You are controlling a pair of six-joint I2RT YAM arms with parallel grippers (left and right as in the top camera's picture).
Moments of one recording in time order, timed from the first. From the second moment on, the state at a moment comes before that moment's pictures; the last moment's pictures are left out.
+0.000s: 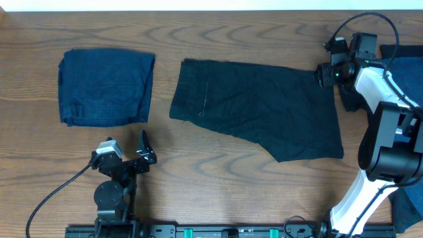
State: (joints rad) left arm 0.00 0.05 0.02 -0.12 -0.06 -0.31; right arm -0.17 2.06 1.41 -0.40 -0.19 -0.28
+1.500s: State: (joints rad) left arm 0.00 0.05 0.02 -0.12 -0.06 -0.31; right arm -0.17 2.07 1.41 -0.45 -0.23 -0.28
